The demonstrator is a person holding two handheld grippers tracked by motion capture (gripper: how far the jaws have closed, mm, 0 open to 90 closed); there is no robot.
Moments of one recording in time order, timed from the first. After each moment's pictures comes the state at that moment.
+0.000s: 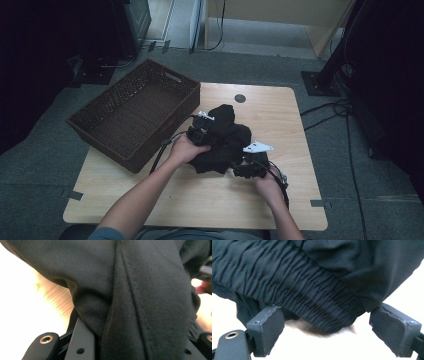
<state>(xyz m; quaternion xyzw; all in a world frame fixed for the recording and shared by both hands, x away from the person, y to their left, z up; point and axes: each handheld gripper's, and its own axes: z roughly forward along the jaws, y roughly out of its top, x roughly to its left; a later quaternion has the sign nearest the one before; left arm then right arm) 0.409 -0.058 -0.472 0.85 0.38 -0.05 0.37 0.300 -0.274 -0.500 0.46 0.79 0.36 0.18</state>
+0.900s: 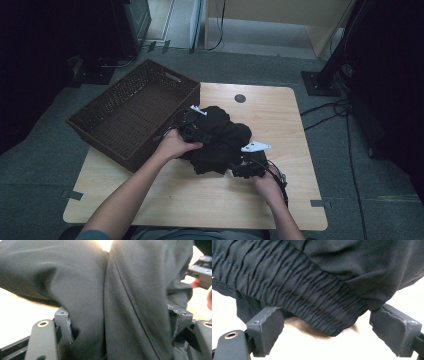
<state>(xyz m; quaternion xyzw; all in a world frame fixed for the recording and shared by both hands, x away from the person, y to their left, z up) 0.411 -0.030 -0.433 0.86 0.37 -0.03 0.34 0.304 -0.269 -0.502 0.45 0.81 0.35 0.16</state>
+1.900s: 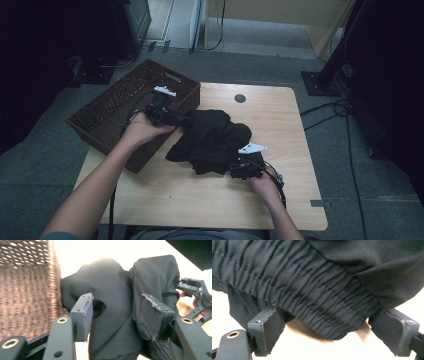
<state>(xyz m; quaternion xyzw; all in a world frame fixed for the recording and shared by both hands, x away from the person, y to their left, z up) 0.416 0.053 -0.365 0.85 0.37 0.03 0.38 0.306 -0.264 -0.516 0.45 0.81 0.34 0.16</state>
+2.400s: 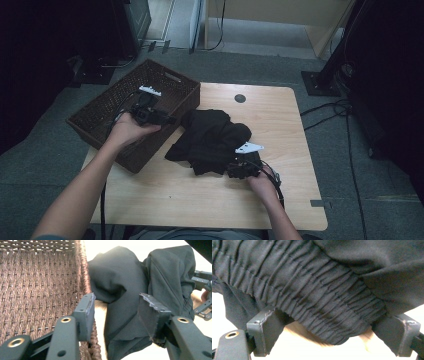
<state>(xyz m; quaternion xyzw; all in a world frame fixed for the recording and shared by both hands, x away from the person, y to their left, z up) 0.419 0.089 -0.376 0.85 0.38 0.03 0.36 0.310 -0.257 -0.519 0.43 0.82 0.35 0.16</state>
